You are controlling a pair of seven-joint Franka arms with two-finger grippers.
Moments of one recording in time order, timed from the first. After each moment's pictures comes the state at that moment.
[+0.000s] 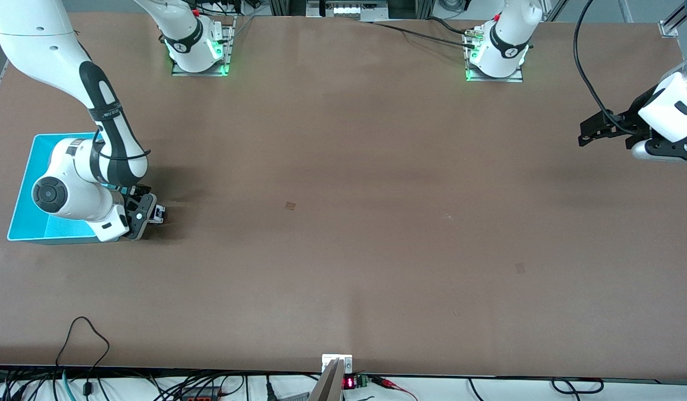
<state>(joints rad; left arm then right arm) -0.08 -0.02 0.07 -1.70 -0.01 1.61 0.04 -0.03 0.56 -0.05 -1.88 -0.04 2.31 -1.34</state>
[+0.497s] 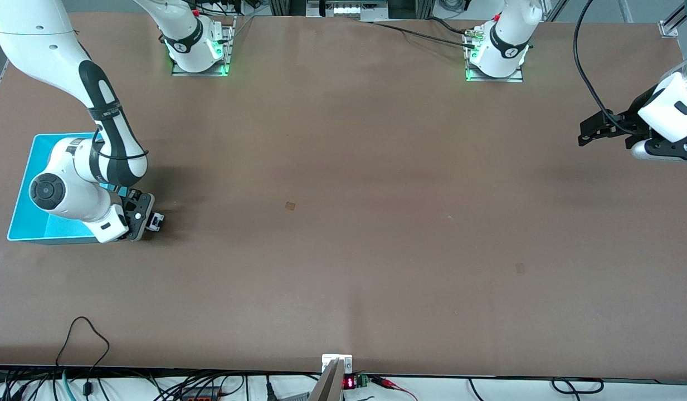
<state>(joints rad) -0.08 -0.02 0.07 -1.70 -0.01 1.61 0.04 -0.03 0.55 -0.05 -1.88 -0.04 2.35 -1.39</state>
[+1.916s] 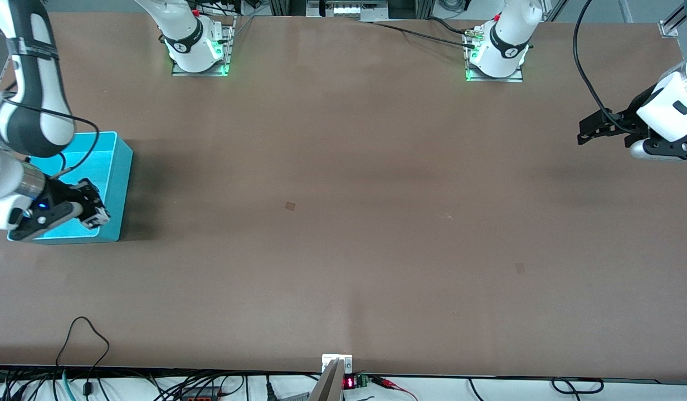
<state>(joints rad) -0.08 -0.02 0.07 -1.70 -0.01 1.60 0.04 -0.09 0.32 -0.08 -1.75 -0.01 2.00 -0.63</state>
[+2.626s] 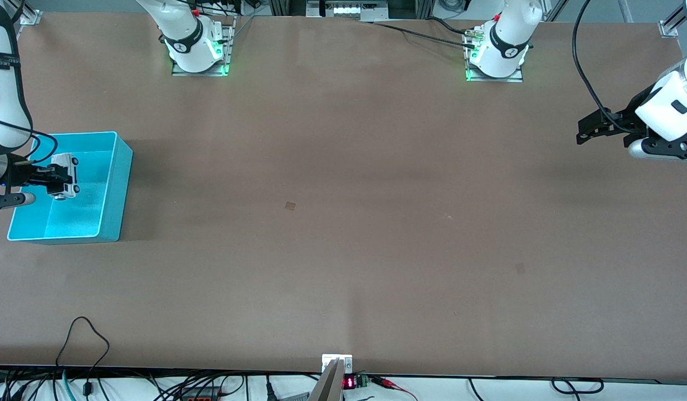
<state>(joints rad) -0.08 -0.02 0.07 -1.70 -0.01 1.59 0.04 -0.24 0.34 -0.16 -1.87 -0.01 2.06 -0.55</state>
